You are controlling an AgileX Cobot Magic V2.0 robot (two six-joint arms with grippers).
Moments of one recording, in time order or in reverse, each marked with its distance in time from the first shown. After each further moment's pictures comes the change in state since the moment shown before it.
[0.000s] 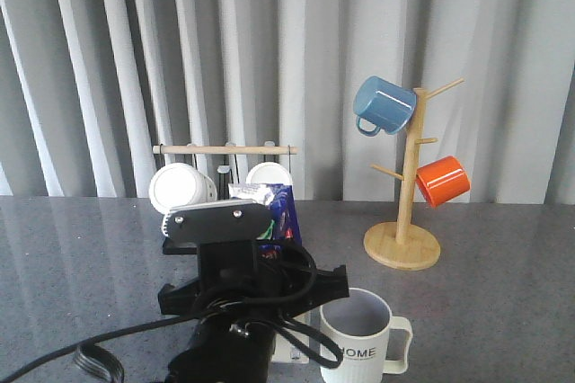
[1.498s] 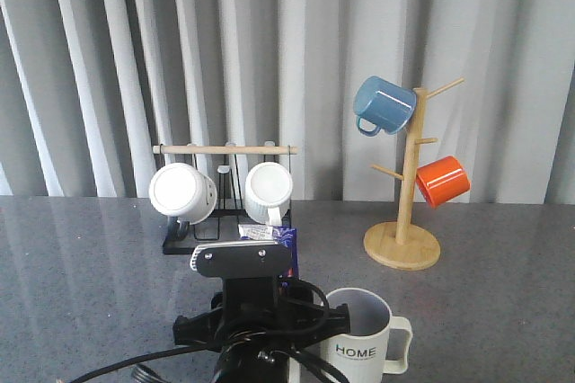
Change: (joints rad) left arm 0.015 0.130 -0.009 -0.034 -0.020 0.005; right arm 0.000 0.000 0.000 0.000 0.001 0.000
